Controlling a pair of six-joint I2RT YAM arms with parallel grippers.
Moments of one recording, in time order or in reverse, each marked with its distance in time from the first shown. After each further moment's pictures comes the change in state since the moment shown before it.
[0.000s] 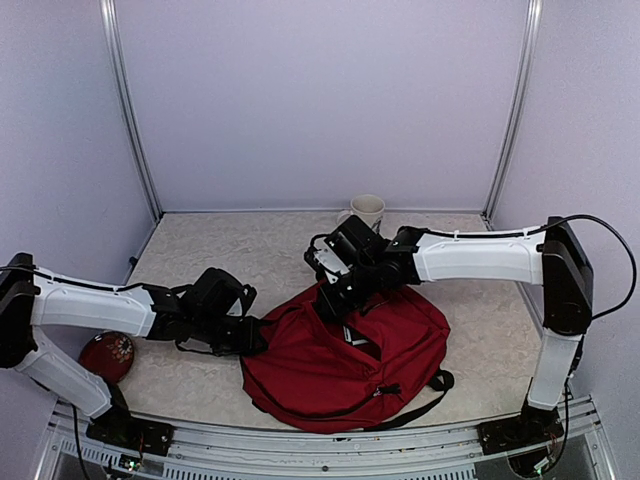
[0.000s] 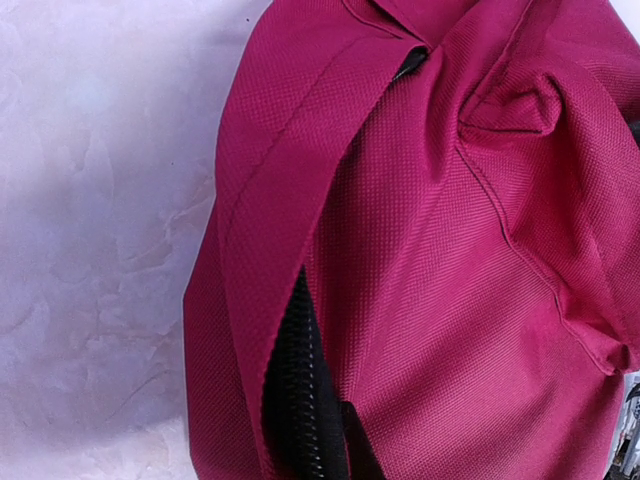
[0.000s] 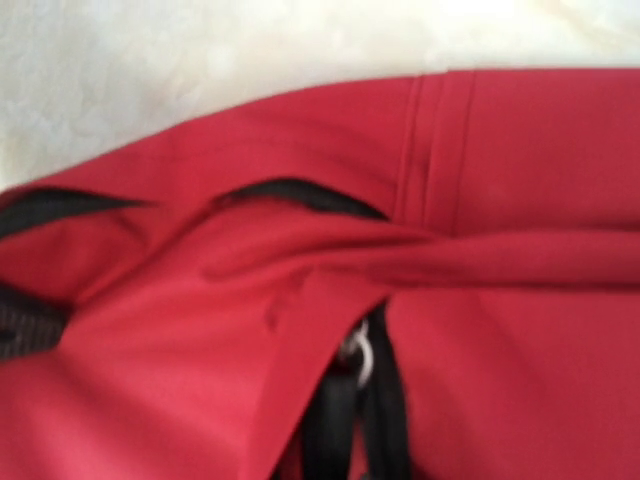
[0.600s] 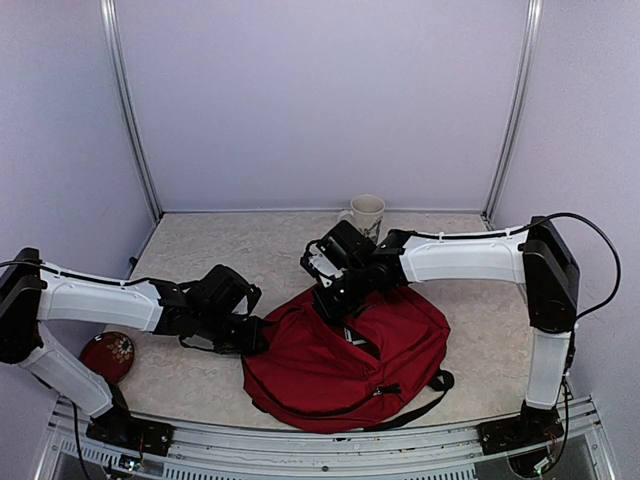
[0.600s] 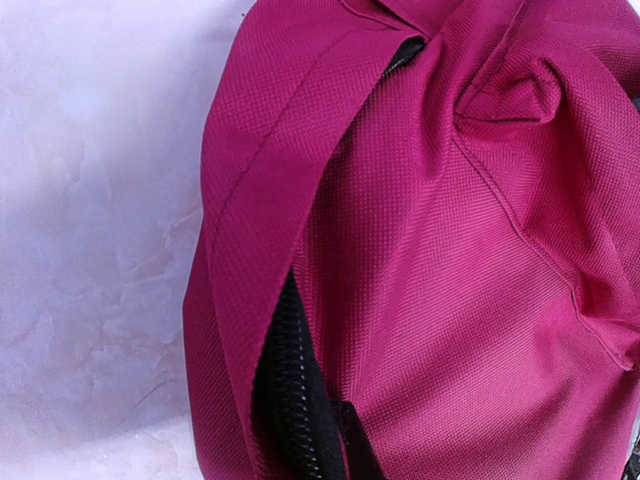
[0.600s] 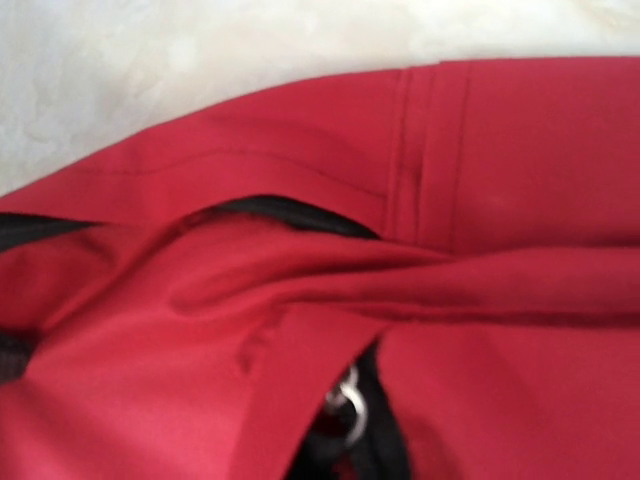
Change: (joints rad) left arm 0.000 0.049 0.061 -0.068 -0.009 0.050; right arm 0.000 0.084 0.060 -0.016 0.011 0.007
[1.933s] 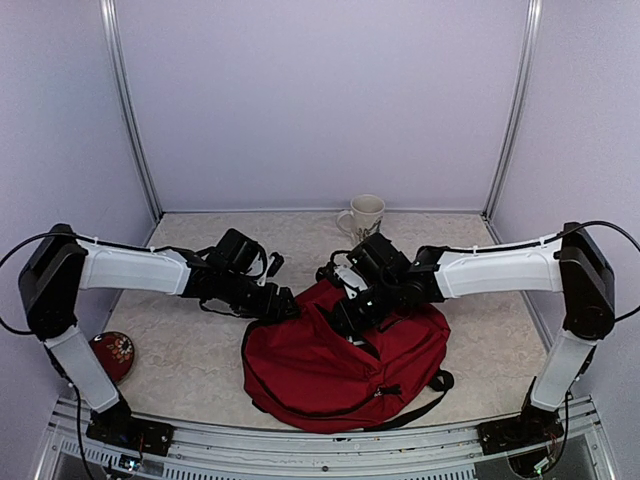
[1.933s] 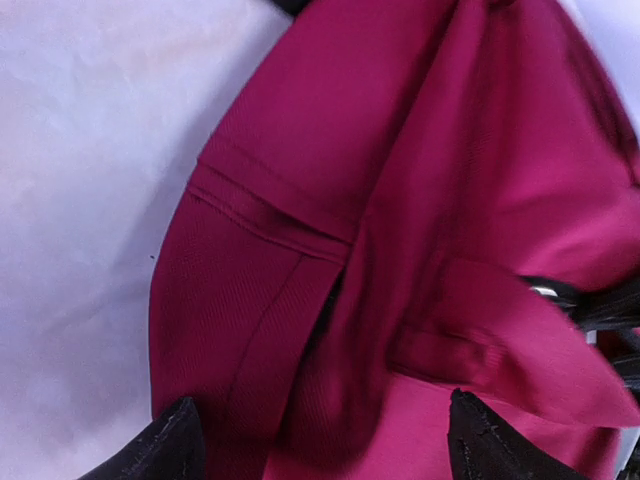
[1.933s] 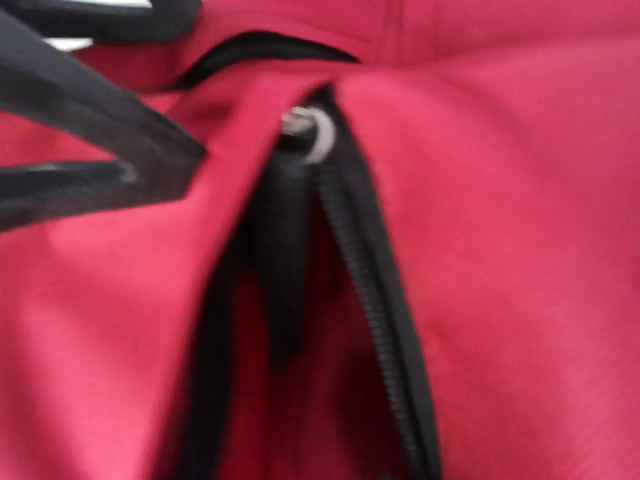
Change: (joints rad) left arm 0.152 0.232 0.260 0.042 0.179 0.279; right arm -0.026 -0.200 -0.303 0.156 -0.082 0.054
